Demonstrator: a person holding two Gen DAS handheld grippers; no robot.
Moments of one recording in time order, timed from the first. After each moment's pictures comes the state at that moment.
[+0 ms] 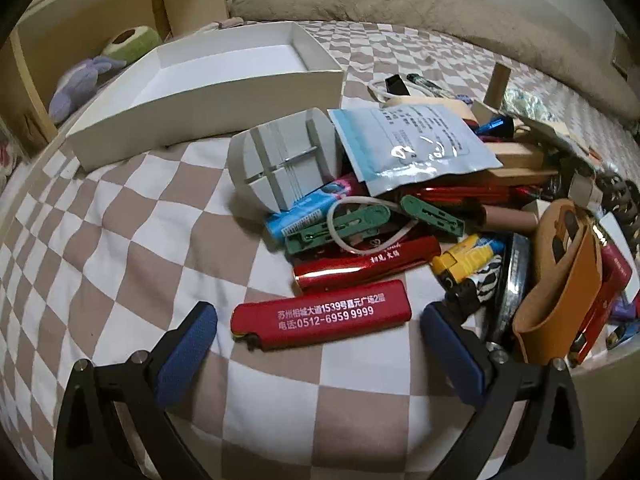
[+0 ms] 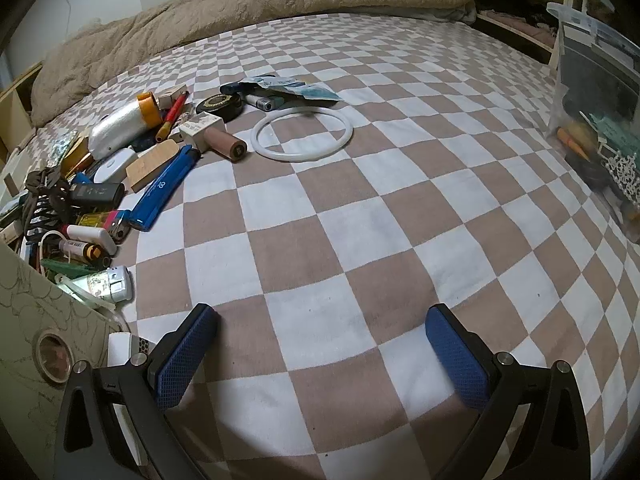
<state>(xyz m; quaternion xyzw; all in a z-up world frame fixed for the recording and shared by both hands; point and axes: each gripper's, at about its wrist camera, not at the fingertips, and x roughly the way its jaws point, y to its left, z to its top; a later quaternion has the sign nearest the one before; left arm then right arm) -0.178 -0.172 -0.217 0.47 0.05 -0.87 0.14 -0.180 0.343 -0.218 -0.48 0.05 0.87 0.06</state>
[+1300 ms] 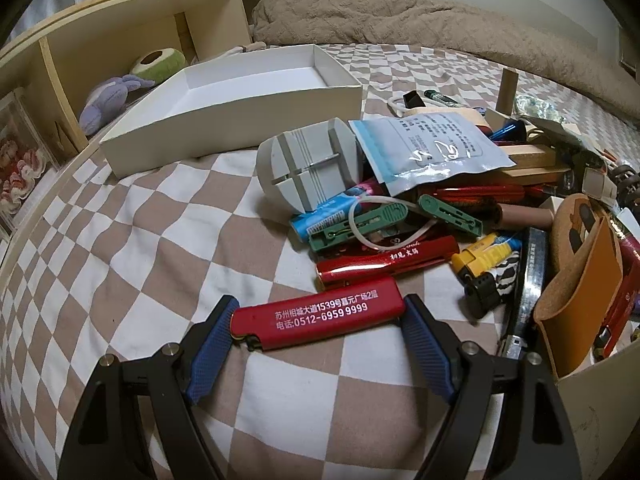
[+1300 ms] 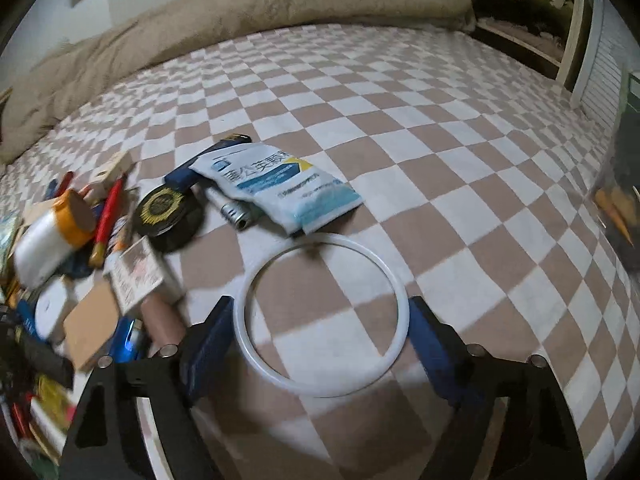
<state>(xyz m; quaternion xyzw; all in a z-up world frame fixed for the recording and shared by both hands) -0.163 -0.164 -0.221 0.42 0.02 -0.89 0.19 -0.310 0.348 -0.223 -0.46 0.05 0.88 0.08</state>
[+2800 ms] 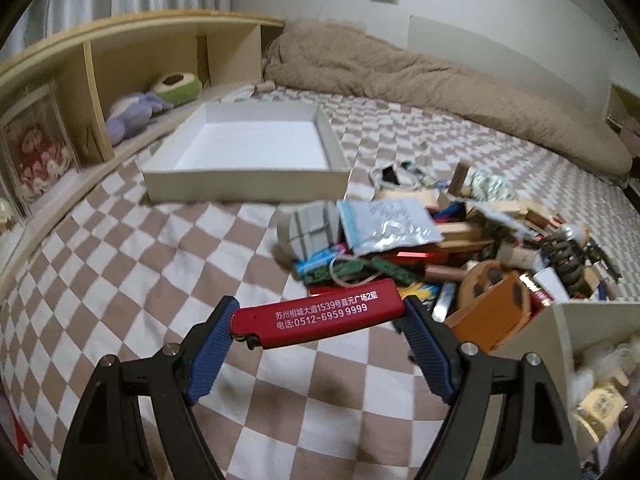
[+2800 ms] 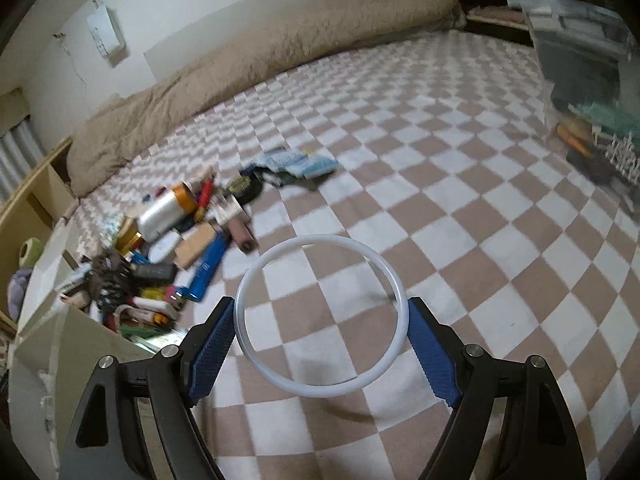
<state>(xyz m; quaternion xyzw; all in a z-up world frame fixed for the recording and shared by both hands) -0.111 -0.150 -0.139 0.35 0.07 -0.92 0.17 -0.175 0.370 -0.174 -0.40 0.16 0.90 0.00</state>
